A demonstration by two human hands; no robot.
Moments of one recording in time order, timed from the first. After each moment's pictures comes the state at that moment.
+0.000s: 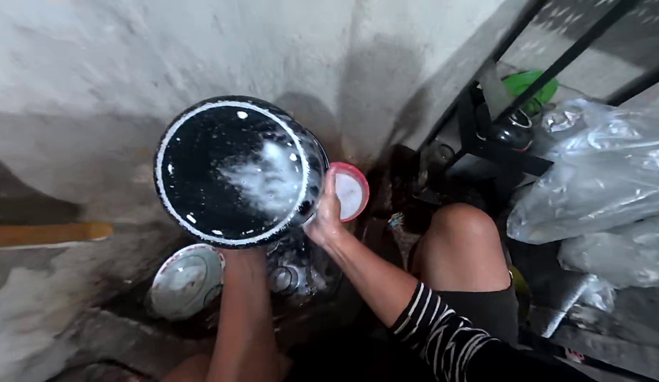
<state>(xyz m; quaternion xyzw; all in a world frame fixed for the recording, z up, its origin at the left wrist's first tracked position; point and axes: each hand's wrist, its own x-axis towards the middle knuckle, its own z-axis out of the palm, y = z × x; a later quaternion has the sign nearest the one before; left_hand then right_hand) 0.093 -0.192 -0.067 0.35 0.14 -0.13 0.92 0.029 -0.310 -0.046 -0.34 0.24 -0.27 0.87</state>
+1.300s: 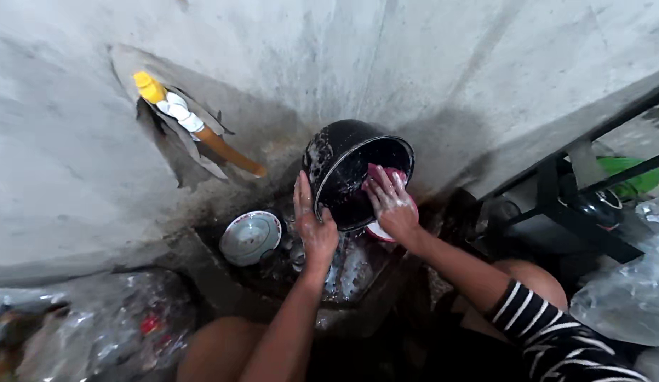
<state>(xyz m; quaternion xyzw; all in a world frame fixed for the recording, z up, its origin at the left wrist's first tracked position) 0.052 -0.156 -0.038 0.77 -0.10 0.15 0.61 0.015 -0.359 -0.047 -0.98 -0.08 -0.14 -0.15</state>
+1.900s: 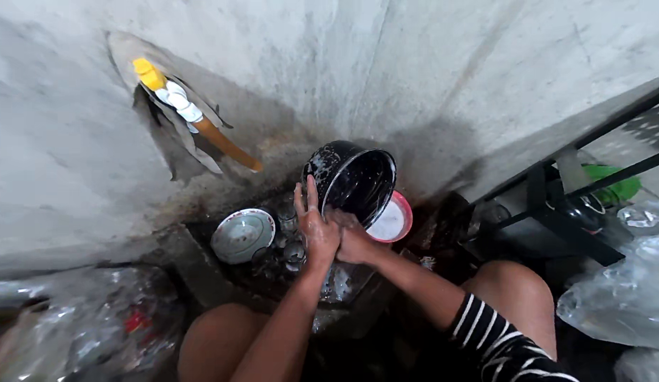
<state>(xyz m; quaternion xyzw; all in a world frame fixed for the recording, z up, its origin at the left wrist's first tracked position) 0.043 -0.161 -0.038 0.83 -0.07 0.09 0.54 0.012 -0.282 -0.067 -0.98 -0.10 0.07 0.18</state>
